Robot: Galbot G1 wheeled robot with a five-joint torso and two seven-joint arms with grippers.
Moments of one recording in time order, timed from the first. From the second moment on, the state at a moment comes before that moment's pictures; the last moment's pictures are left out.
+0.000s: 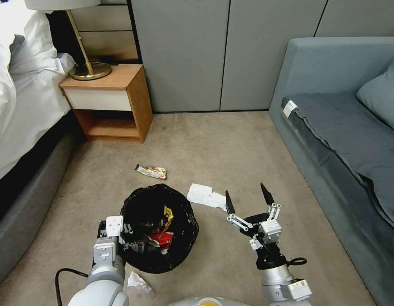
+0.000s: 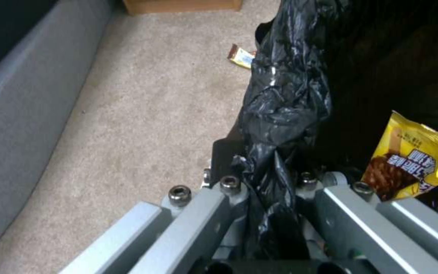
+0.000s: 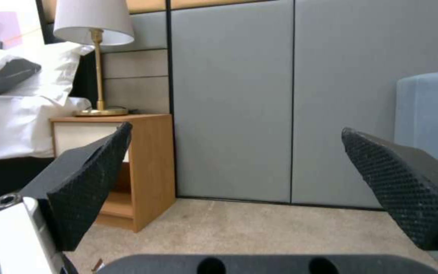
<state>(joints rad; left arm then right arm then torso) 1.78 -1.50 -0.50 -2.34 0.00 0.59 -0.28 -1.73 1.37 0.27 2.09 0.00 0.50 0.07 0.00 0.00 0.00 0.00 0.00</state>
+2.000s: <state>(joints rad) 1.79 -1.50 -0.52 -2.37 -0.01 0.59 -0.28 -1.29 1.18 0.00 1.58 0.24 0.17 -0.01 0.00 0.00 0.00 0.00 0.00</state>
